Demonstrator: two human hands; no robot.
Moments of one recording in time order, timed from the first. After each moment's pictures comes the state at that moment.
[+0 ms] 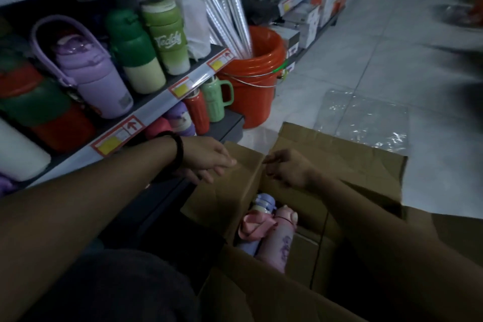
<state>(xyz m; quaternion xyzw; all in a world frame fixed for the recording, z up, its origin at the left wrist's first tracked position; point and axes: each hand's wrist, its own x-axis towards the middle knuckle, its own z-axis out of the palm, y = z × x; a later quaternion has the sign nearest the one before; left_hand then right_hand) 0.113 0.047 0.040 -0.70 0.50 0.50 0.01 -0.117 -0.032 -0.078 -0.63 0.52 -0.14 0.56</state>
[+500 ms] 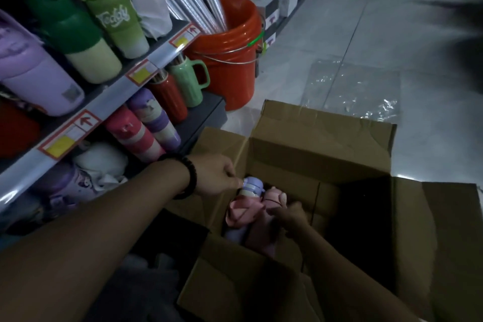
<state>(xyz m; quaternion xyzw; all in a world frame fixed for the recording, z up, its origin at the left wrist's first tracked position) 0.039 0.052 -0.001 -0.66 0.66 0.35 0.12 -0.165 0.043 -0.273 -0.35 0.75 -0.09 0.56</state>
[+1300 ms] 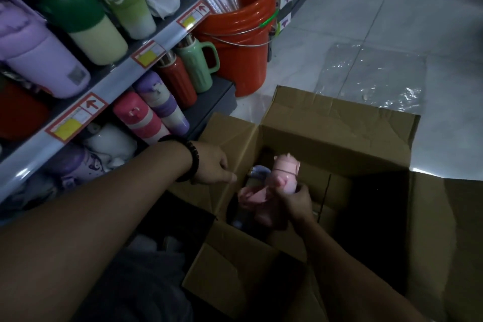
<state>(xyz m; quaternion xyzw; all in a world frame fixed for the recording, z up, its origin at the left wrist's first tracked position) 0.058 0.039 -0.012 -0.64 0.63 0.32 0.29 -0.154 0.054 -0.273 -0.32 0.67 -0.31 0.59</state>
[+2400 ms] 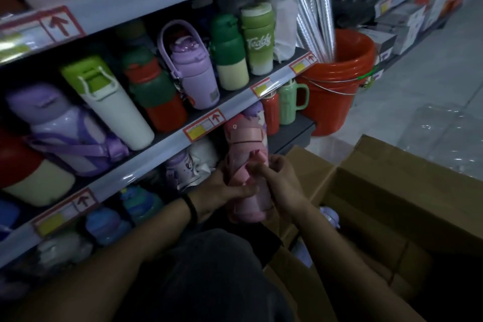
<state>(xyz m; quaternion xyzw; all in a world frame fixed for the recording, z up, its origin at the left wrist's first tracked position) 0.180 0.160 -0.043 -0.62 0.33 0.53 -0.48 0.043 0.057 -0.085 -0.52 0.35 -0.32 0.71</state>
